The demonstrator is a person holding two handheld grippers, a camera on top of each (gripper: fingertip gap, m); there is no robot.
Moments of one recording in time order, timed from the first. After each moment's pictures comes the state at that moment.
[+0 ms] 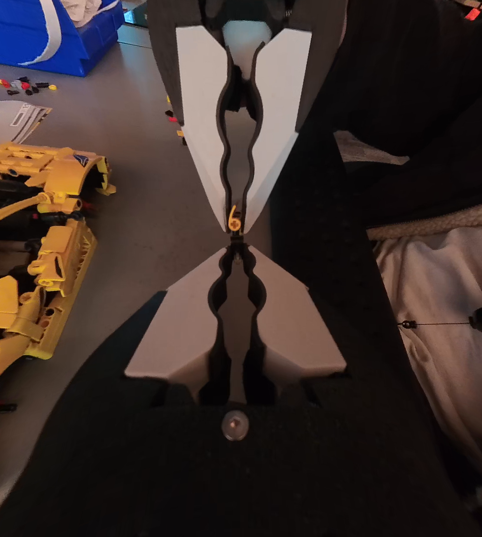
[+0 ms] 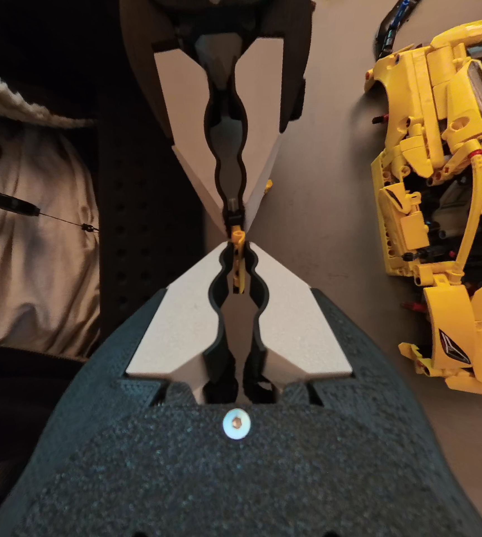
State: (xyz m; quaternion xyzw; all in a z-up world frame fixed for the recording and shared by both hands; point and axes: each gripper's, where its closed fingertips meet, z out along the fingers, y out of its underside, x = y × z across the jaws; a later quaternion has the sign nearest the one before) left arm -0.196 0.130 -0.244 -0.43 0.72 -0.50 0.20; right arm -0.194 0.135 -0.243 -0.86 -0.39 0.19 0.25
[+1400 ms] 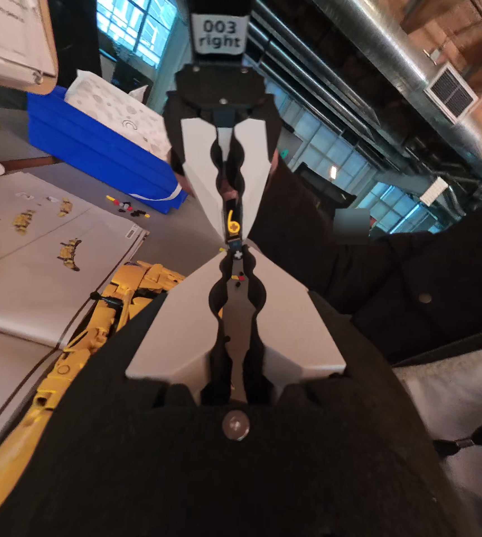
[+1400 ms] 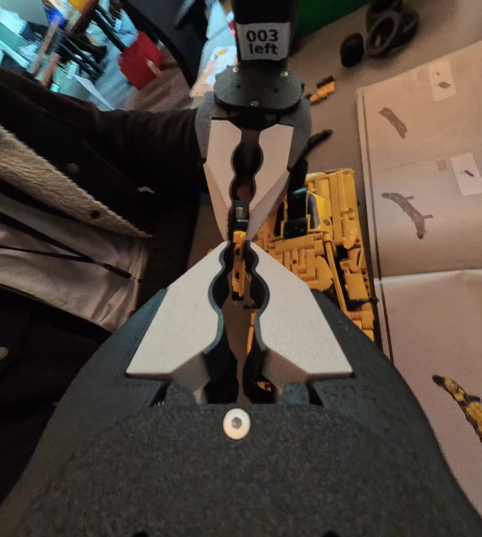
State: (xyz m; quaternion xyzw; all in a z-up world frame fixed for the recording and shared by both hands) left arm -0.103 0.274 -0.143 -0.46 0.50 -0.72 0.14; right arm -0.107 0.280 -0.150 -0.80 -0.33 0.43 0.25
